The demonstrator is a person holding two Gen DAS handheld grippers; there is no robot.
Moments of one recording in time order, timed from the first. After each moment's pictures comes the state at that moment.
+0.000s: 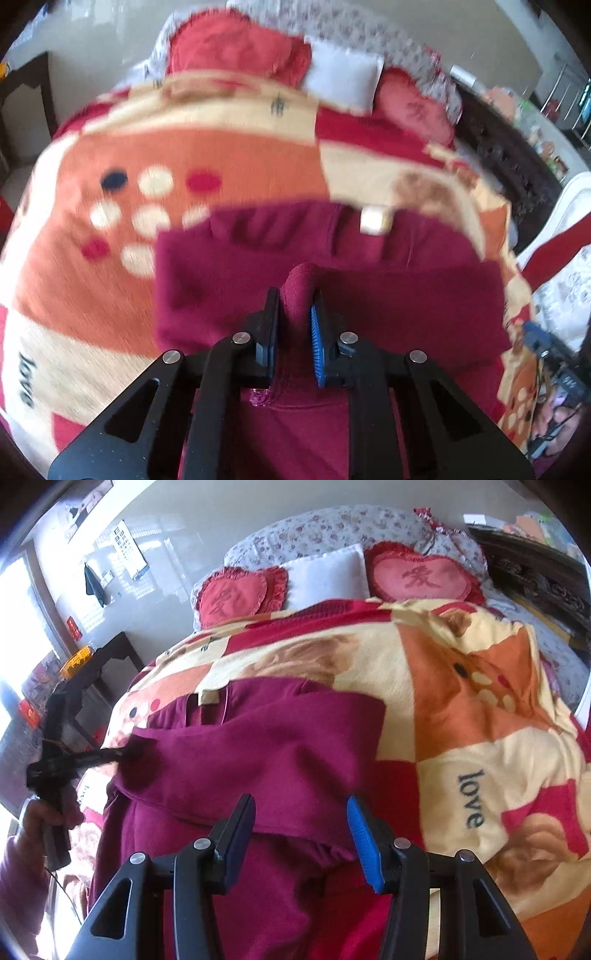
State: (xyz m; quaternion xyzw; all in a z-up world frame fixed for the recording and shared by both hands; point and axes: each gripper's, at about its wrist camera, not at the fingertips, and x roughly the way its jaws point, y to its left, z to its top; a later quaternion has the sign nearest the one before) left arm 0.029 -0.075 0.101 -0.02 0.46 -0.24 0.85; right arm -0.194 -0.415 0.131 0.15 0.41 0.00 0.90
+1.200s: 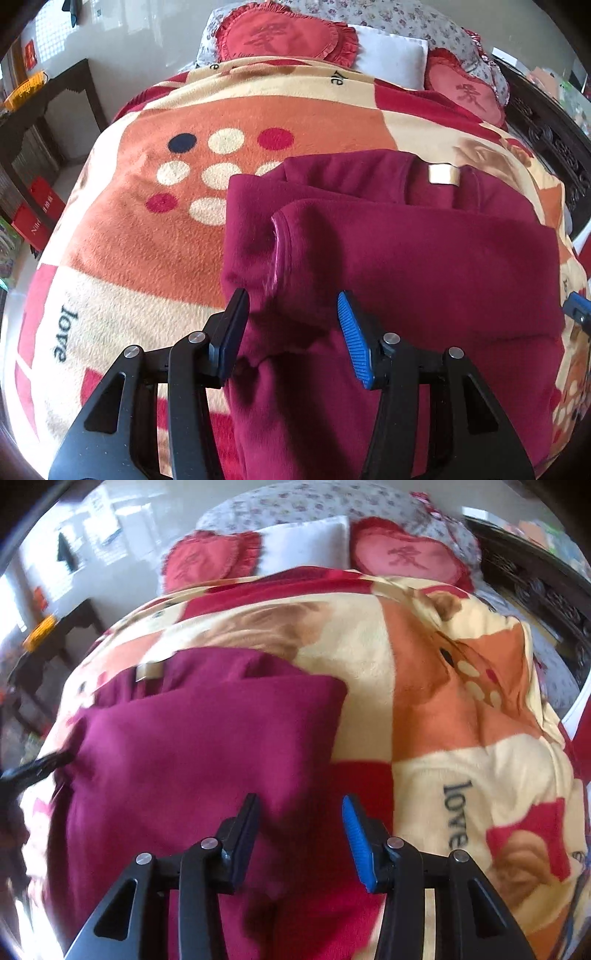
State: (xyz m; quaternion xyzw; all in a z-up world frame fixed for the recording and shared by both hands) left arm -0.007 -0.058 0.064 0.05 0.48 -0.13 0.87; right arm -0.168 -0.414 0.110 0.09 0.48 -0.03 0.87
